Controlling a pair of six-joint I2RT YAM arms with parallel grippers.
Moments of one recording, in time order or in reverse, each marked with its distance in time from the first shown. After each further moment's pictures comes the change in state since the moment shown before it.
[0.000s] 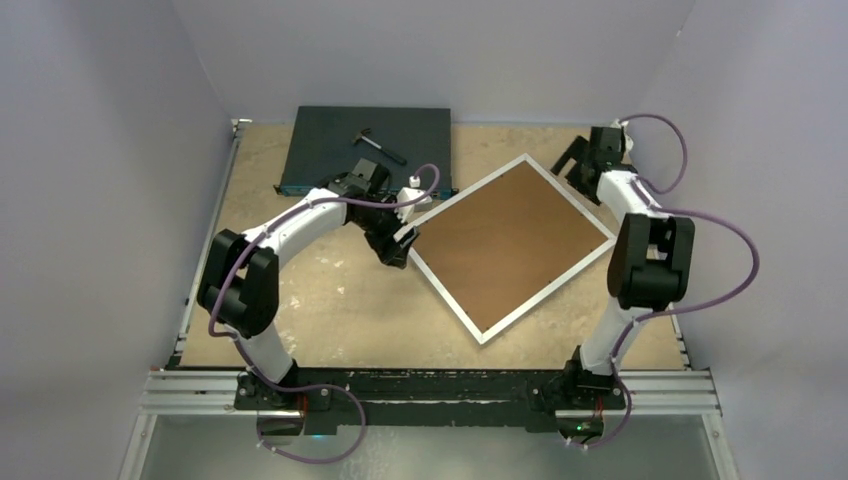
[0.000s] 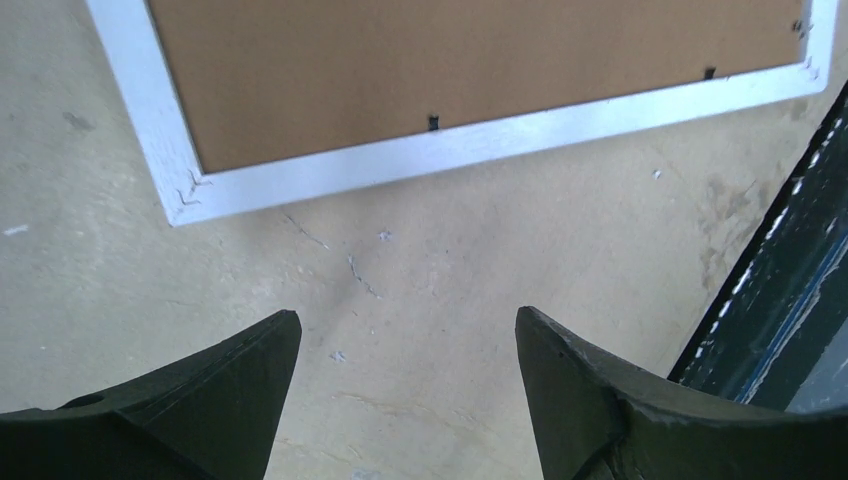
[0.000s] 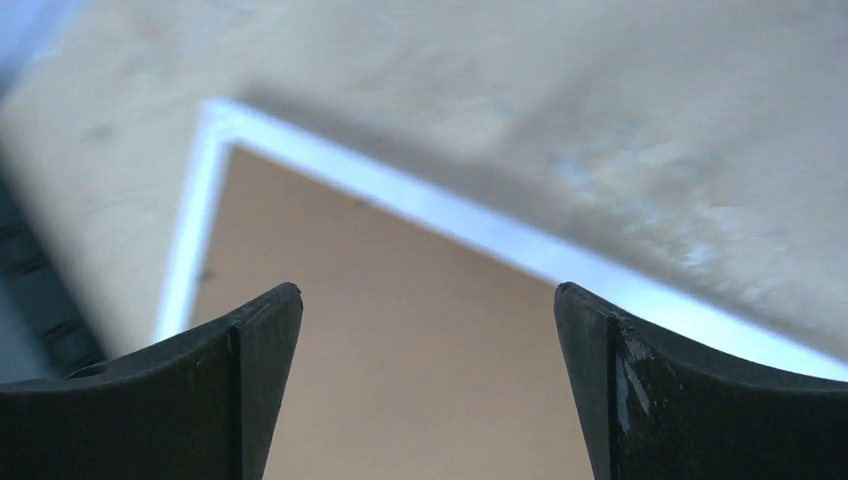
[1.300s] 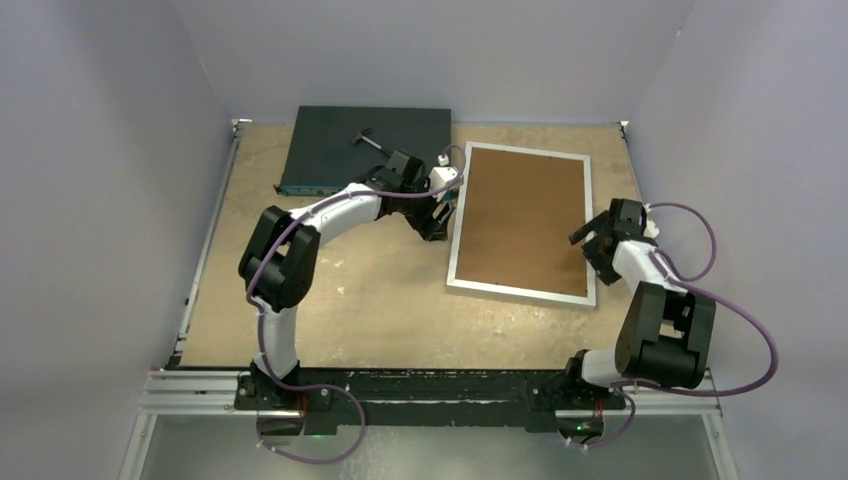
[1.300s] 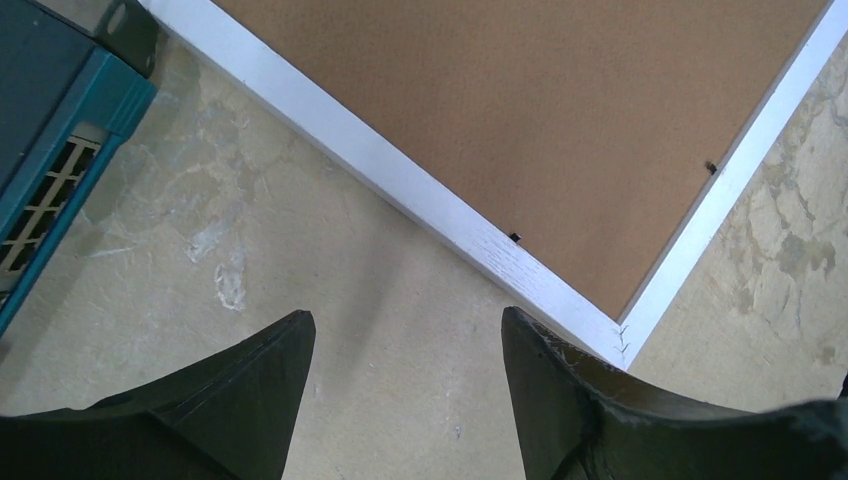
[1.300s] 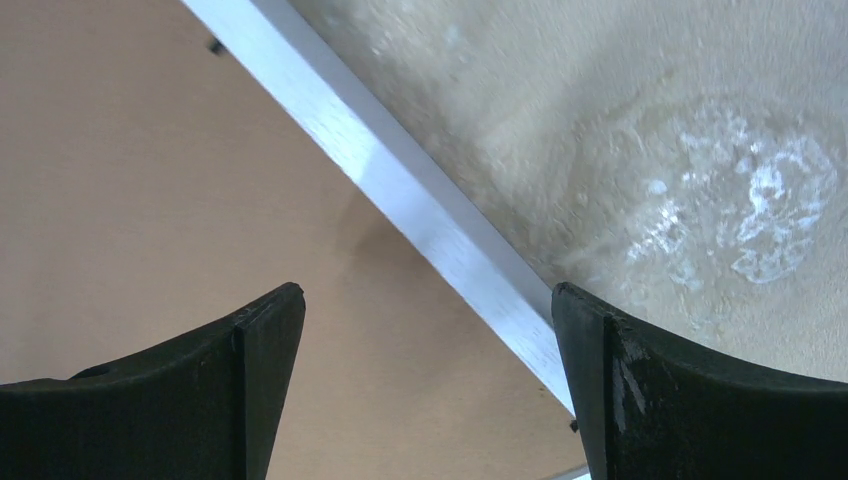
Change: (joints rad) left arm -0.088 0.213 0.116 0.401 -0.008 -0.201; right arm -0.181 -0.402 -0.603 -0.047 0.004 0.179
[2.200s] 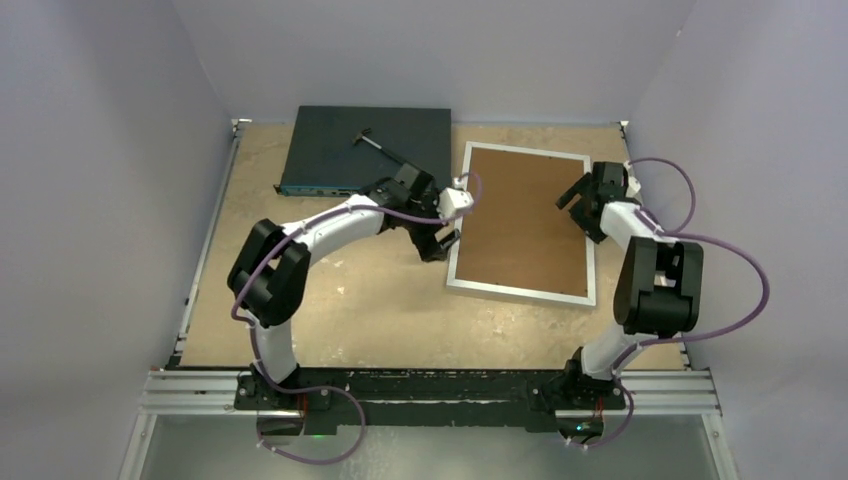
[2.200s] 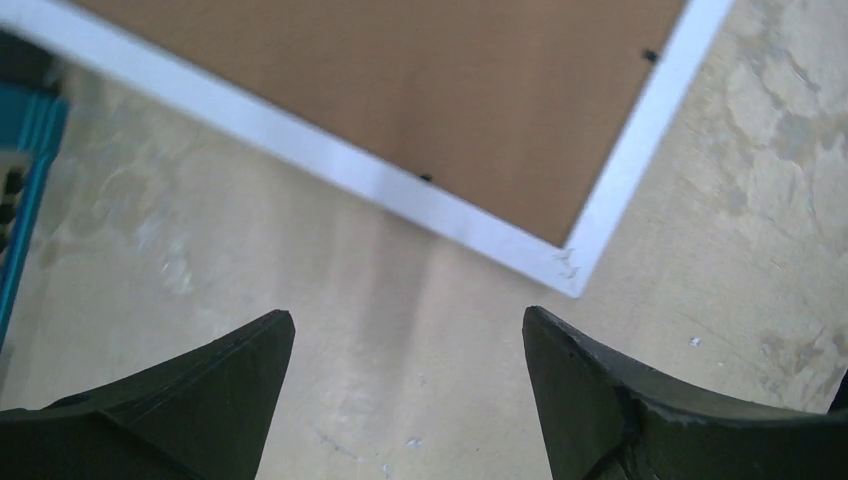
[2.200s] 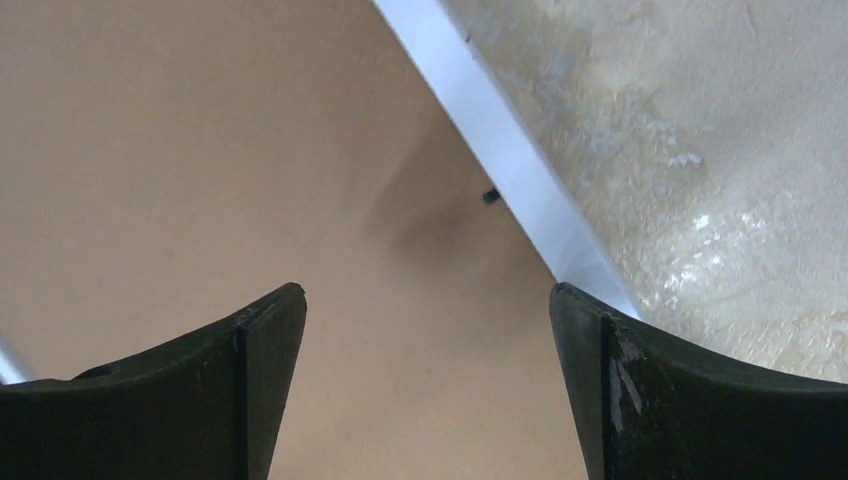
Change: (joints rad) left arm -0.151 -0.096 -0.070 -0.111 -0.087 0.236; right arm 0.109 0.322 0.301 0.068 0.052 -0.056
